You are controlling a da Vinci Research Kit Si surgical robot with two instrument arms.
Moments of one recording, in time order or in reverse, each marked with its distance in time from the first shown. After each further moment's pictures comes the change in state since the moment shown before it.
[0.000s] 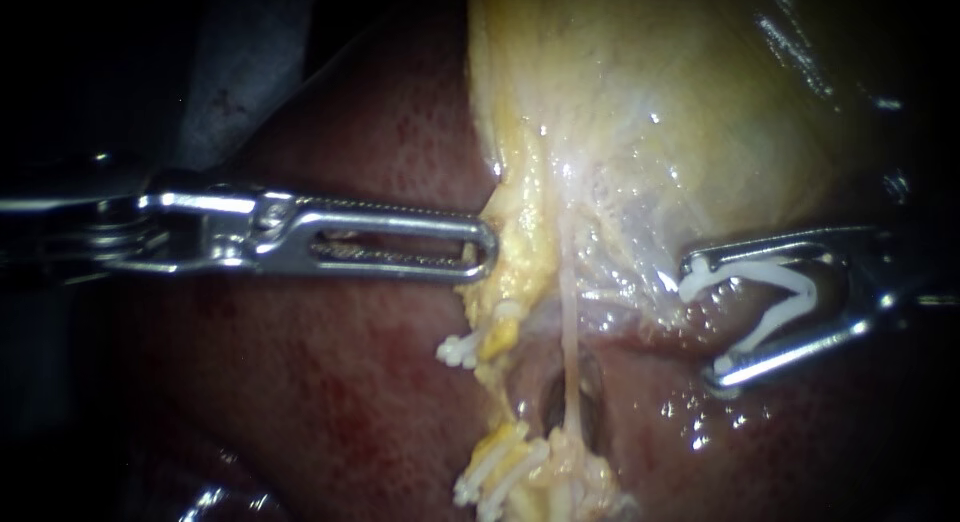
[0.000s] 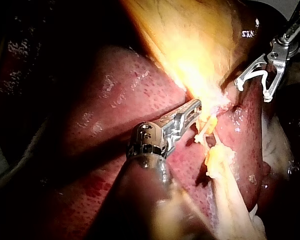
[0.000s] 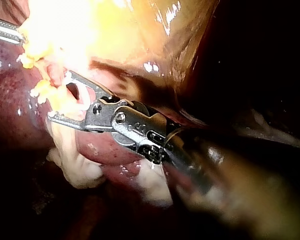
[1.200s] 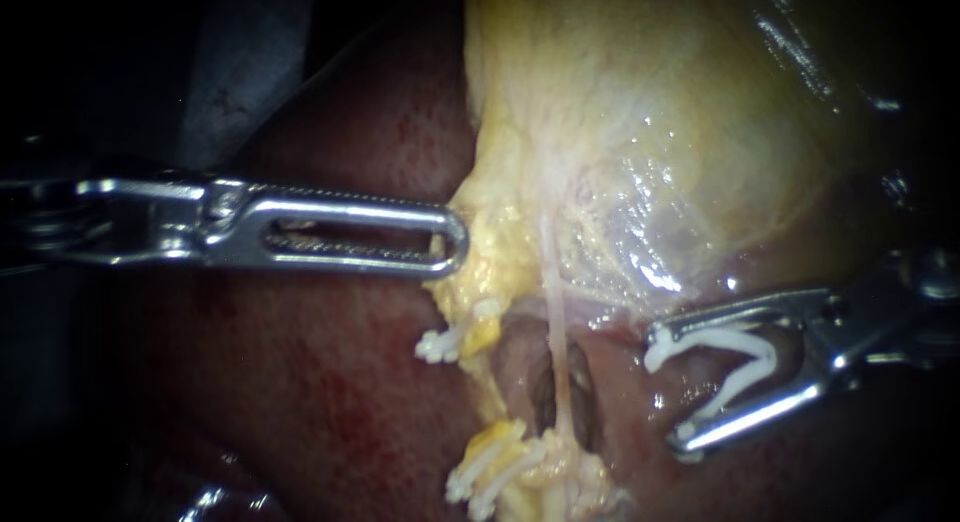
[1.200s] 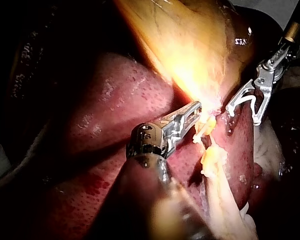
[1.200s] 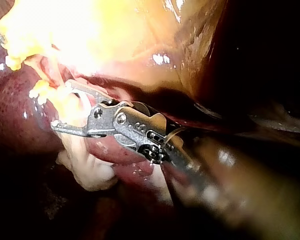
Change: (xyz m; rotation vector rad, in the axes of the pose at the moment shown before) right arm -0.003 -0.001 0.005 0.069 -0.033 0.058; left arm -0.002 -0.003 -0.003 0.014 0.004 -0.019
